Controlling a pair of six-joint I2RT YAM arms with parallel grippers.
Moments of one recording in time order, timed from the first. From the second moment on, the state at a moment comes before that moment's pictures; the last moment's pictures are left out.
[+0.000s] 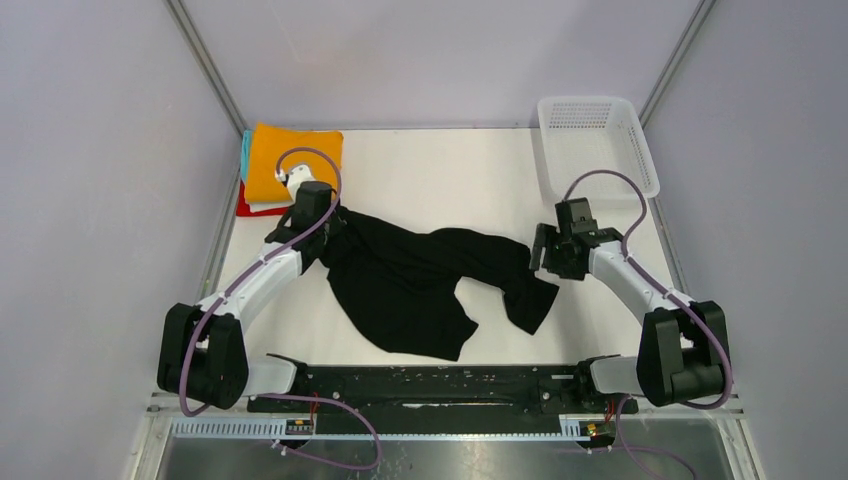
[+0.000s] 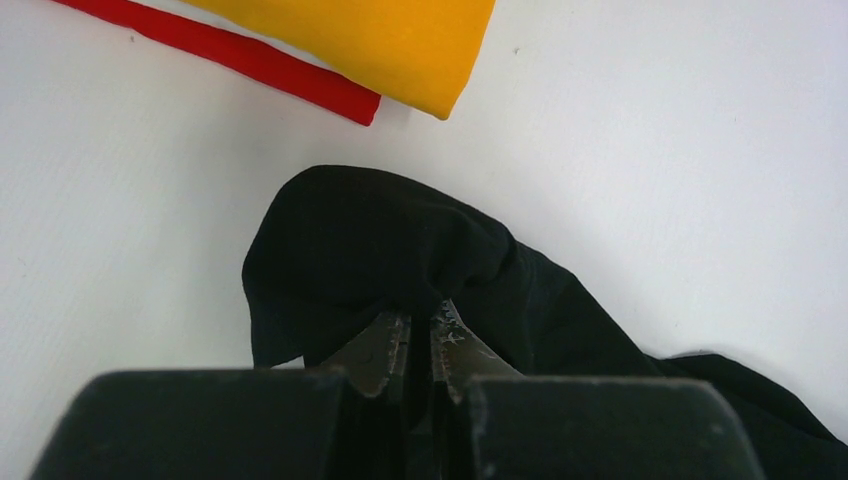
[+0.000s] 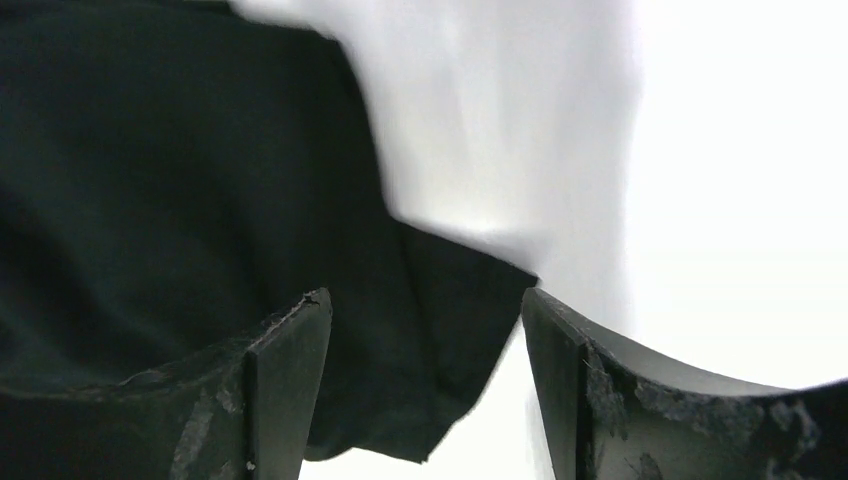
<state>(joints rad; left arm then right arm) -0.27 1.31 0.84 -0.16 -0.37 -0.58 0.21 1.34 0.83 -0.55 0.02 0.39</state>
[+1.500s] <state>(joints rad) -0.27 1.04 0.81 -0.19 -0.35 -0.59 0.17 1.08 0.75 -0.46 0.05 0.42</state>
